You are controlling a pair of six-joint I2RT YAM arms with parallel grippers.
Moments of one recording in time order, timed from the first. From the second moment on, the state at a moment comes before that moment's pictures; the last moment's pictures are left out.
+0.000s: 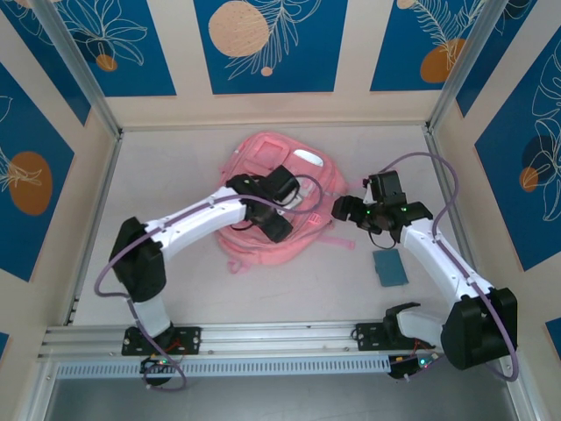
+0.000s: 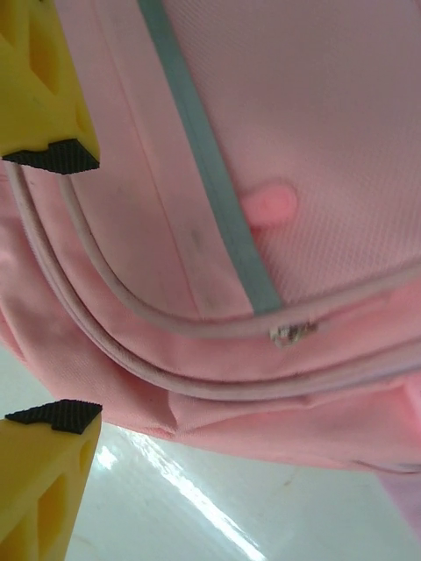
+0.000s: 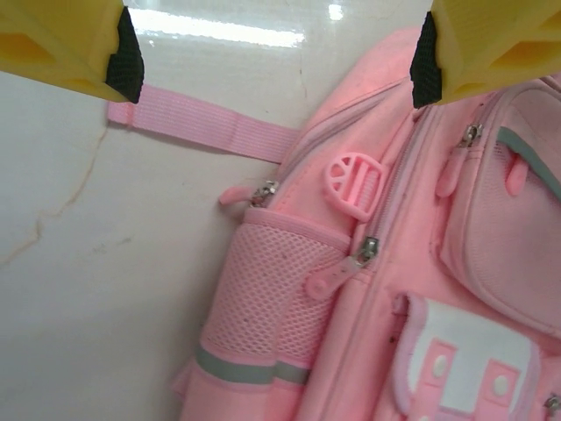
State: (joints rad) left arm -0.88 1.79 1.55 -1.01 -0.13 0.05; right arm 0.23 1.16 0.86 -0.66 -0.21 0.56
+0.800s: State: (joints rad) left arm -0.84 1.95 1.57 -1.05 -0.16 0.33; right arm 0.26 1.32 0.71 -0.47 -0.51 0.79
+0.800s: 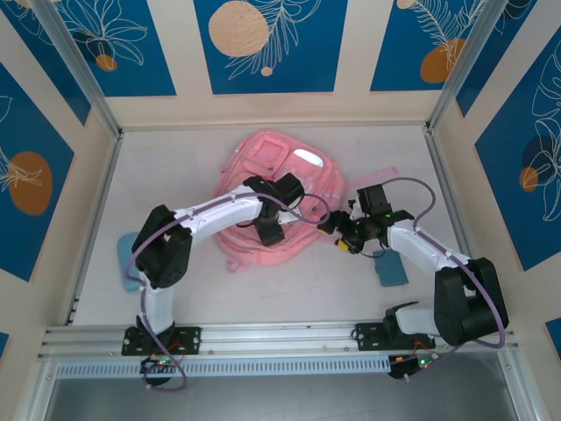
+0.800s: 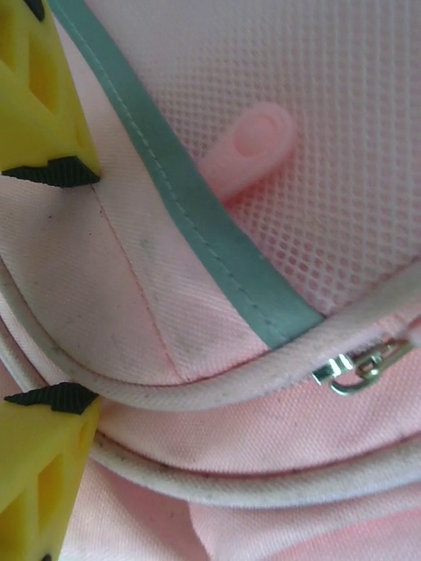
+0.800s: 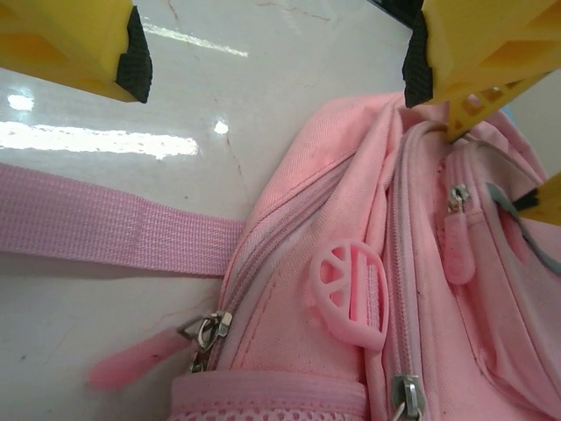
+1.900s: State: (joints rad) left arm -0.93 2.01 1.61 -0.92 -0.18 0.15; right arm 0.12 1.34 0.76 -0.52 -0.45 0.76
